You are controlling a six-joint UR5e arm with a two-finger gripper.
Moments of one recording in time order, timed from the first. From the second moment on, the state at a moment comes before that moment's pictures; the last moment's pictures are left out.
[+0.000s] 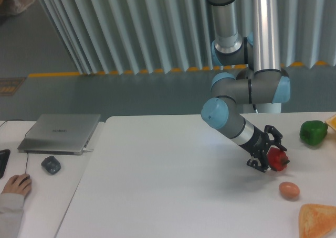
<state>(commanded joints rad) 2.13 -1.93 -1.79 -1.07 2.21 2.13</state>
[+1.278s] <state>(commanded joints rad) 2.95 -1.88 -1.65 -0.97 1.79 2.44</state>
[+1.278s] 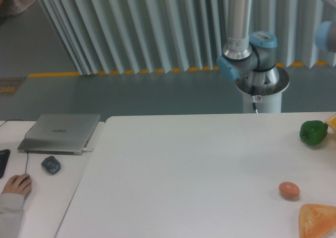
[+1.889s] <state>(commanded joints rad) 2.98 -1.87 -1.65 -0.97 1.68 2.44</state>
